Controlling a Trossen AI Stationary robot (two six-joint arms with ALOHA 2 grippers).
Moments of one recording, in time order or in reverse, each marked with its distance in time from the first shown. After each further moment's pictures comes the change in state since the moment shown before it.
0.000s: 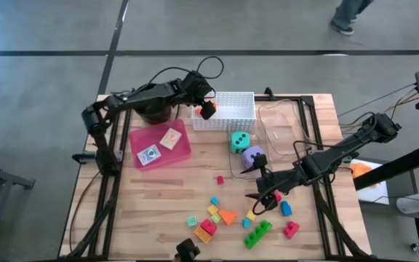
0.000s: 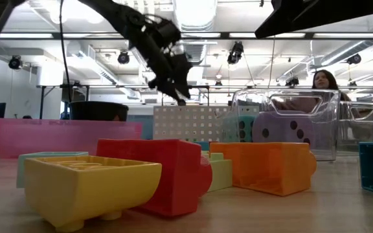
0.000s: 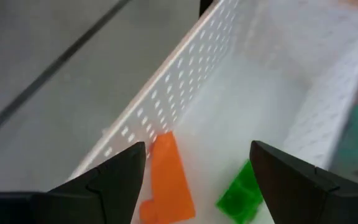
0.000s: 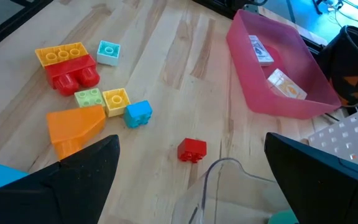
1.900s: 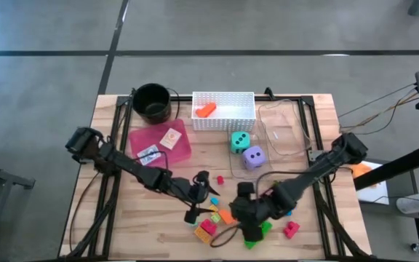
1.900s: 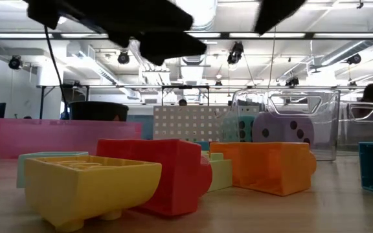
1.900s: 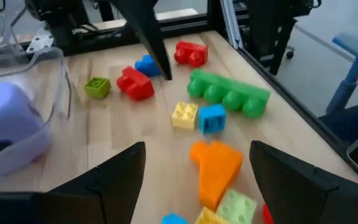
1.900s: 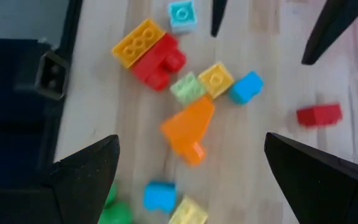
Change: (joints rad) left arm -0.907 -0.098 -0.577 0.837 -0.027 -0.012; right arm 0.109 0.531 0.676 -0.580 -0.178 0.565
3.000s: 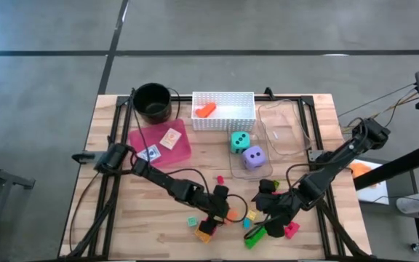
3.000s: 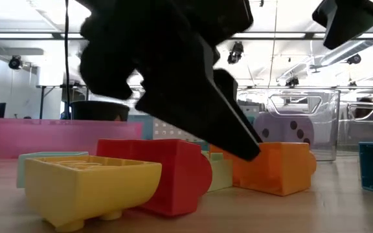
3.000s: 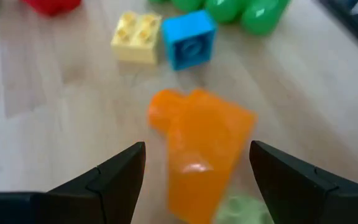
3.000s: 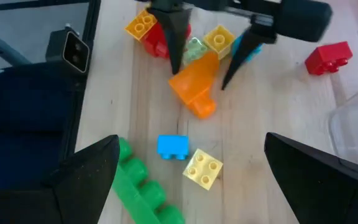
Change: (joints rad) left arm 0.012 0.397 0.425 -0.397 0.114 0.037; right arm 0.096 -0.326 -0.450 0.268 0.059 0.167
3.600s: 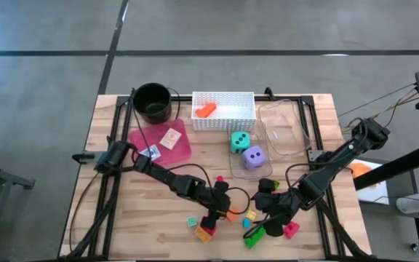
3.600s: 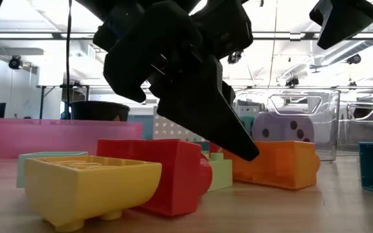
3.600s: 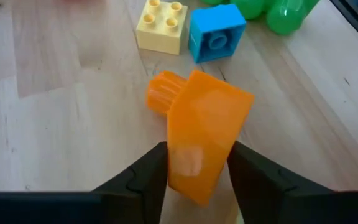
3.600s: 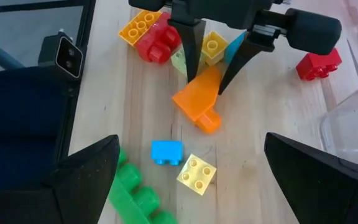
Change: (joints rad) left arm 0.046 0.001 0.000 -0.015 0.052 -0.045; right arm 0.000 0.005 0.005 -0.001 0.021 -0.007
